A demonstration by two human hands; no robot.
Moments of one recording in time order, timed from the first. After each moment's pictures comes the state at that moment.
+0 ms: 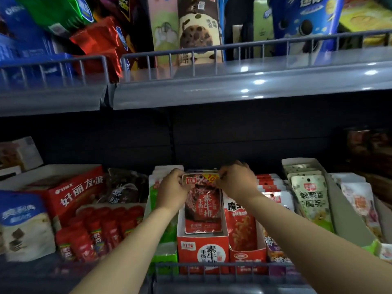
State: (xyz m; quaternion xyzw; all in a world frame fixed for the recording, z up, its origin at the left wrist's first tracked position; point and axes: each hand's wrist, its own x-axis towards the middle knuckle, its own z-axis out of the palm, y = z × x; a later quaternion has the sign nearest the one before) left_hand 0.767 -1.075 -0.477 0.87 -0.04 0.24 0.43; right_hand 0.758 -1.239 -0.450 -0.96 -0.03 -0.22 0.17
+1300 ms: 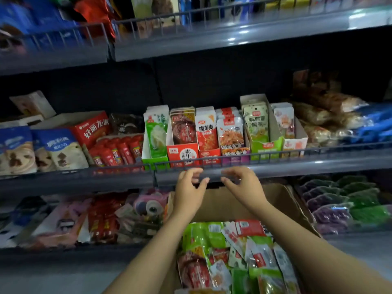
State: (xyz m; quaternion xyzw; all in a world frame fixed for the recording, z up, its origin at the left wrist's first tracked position) left_hand 0.524 -1.146 -0.566 0.86 -0.06 0.19 0.48; right_hand 0.516 -1.304 -0.563 -0.89 -0.05 -0.19 0.42
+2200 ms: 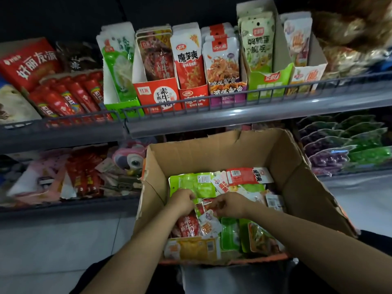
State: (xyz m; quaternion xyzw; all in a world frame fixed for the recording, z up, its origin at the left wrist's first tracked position) left_hand 0.524 -1.130 -0.747 0.95 -0.01 -0.24 0.18; right_hand 0.492 -1.313 -0.742 -0.90 -0.10 0.29 0.31
